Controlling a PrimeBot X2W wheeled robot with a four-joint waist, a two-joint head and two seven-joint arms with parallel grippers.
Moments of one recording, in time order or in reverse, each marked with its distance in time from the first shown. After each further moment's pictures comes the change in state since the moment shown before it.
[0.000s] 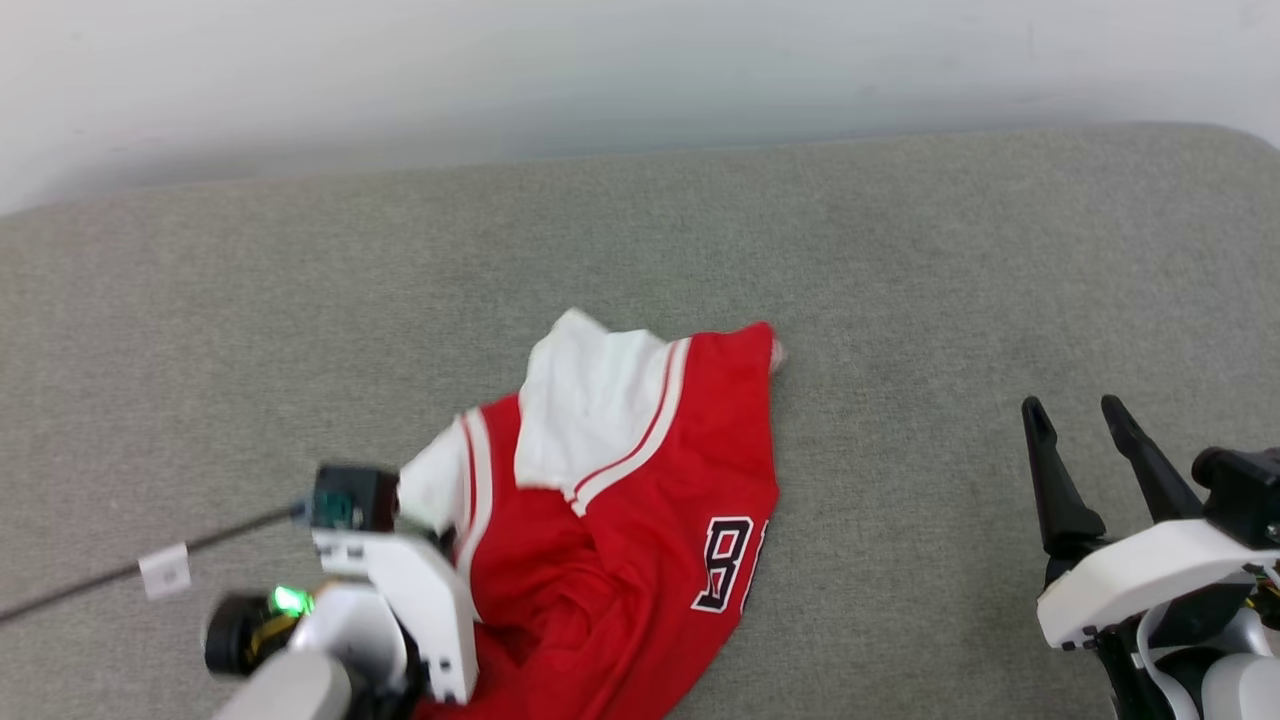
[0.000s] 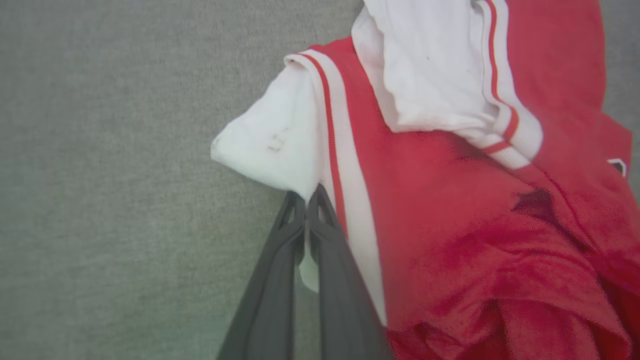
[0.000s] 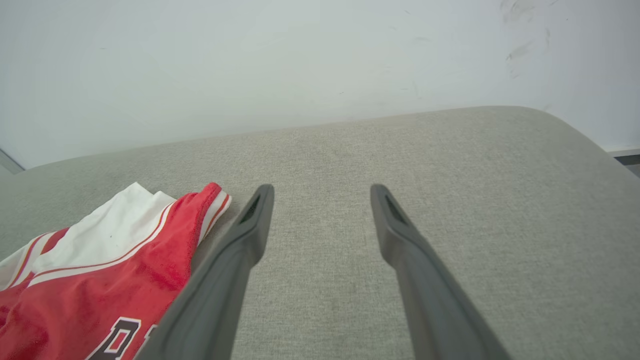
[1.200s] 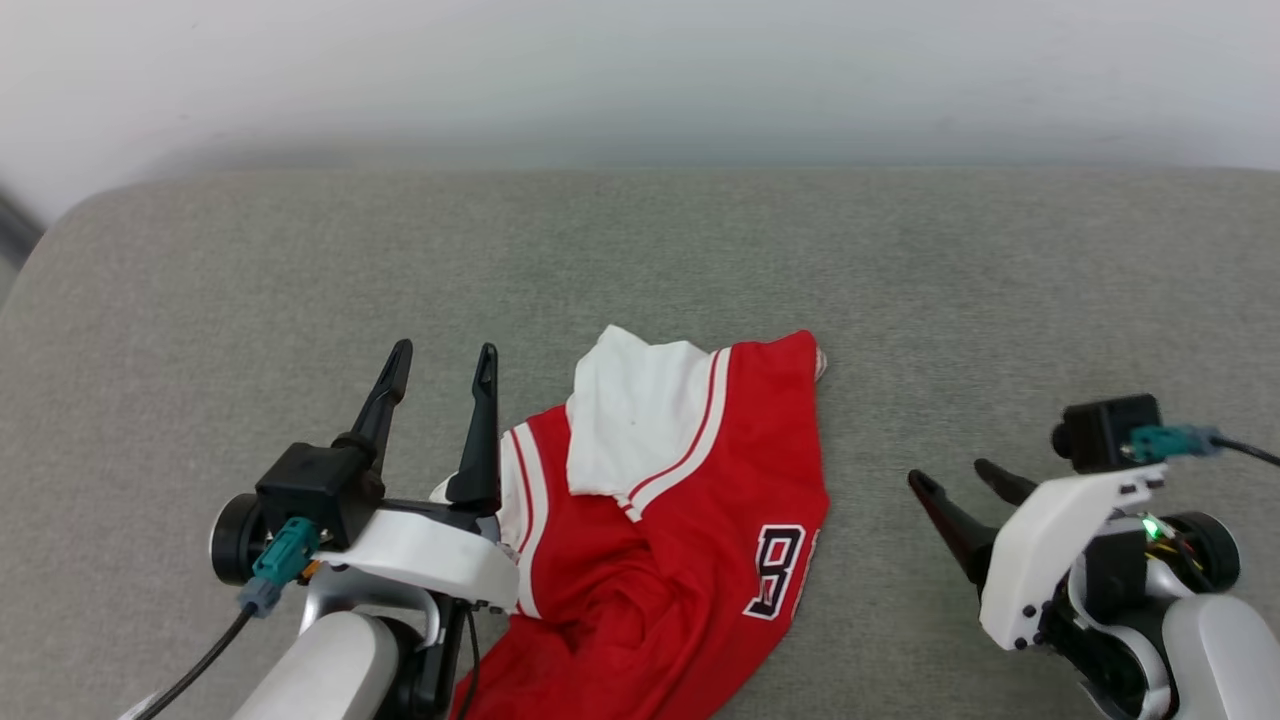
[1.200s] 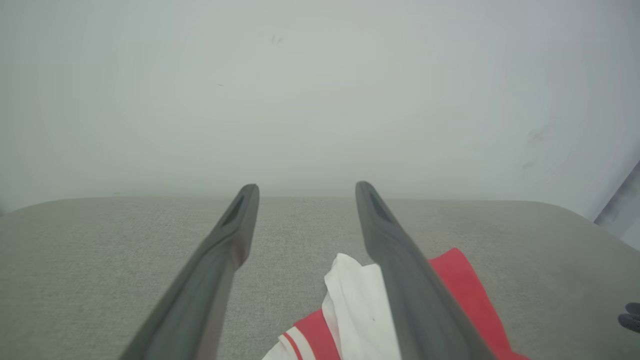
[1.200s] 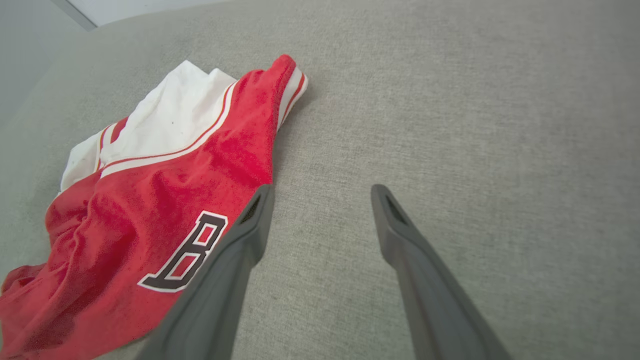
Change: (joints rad) left arm 0.018 -0.122 0.085 -0.110 0.116 0.027 -0.572; right arm -0.084 -0.104 0.153 0.085 0.175 0.000 0.418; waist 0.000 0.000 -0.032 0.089
